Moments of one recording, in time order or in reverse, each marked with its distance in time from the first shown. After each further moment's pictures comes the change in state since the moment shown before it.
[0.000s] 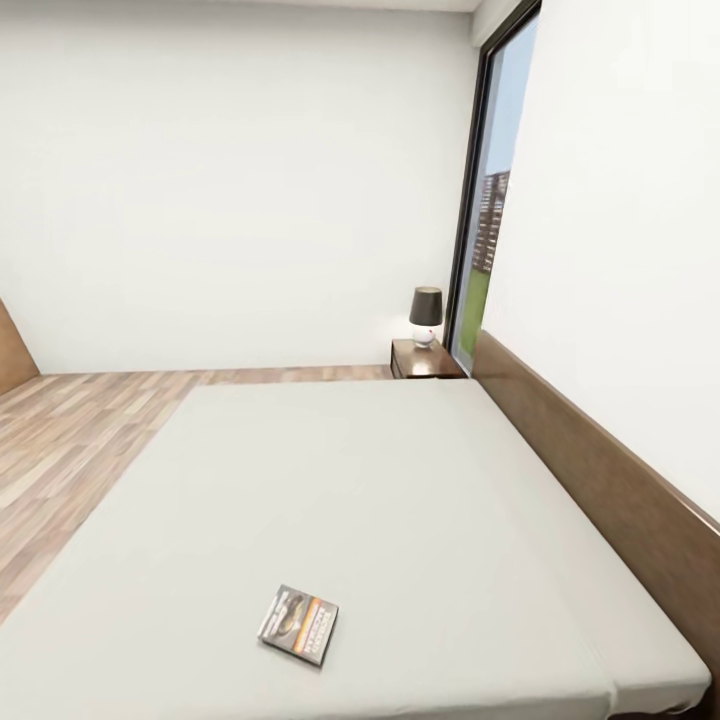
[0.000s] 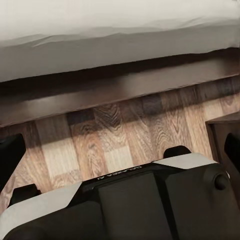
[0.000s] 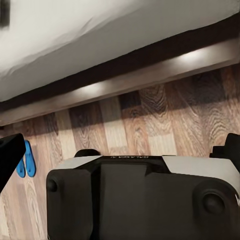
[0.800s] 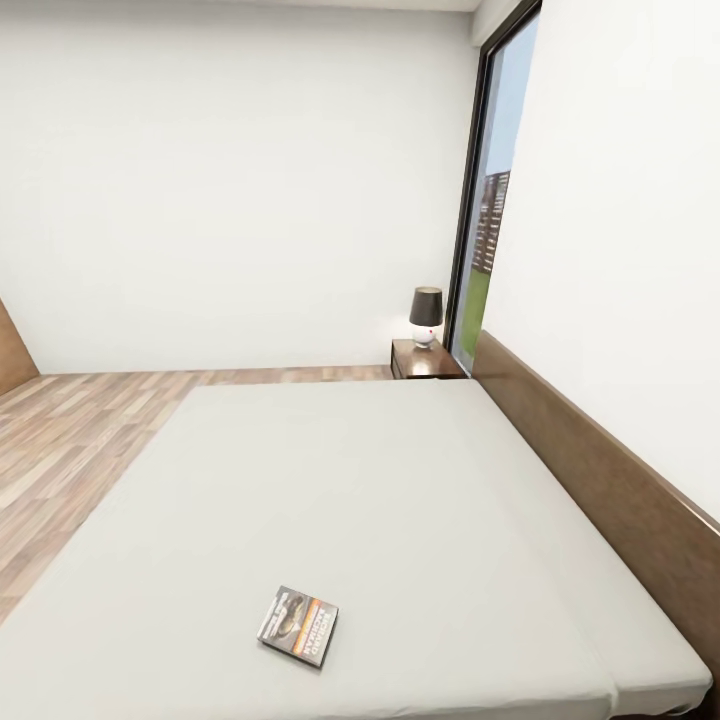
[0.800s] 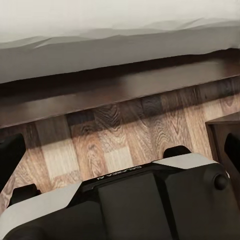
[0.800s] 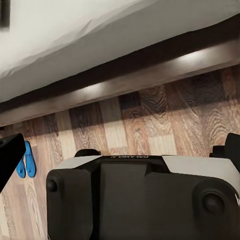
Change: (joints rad) left arm 0.000 0.000 0.000 0.000 0.000 0.000 -0.001; right arm 0.000 -0.001 0.000 0.000 0.000 0.001 0.000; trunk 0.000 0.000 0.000
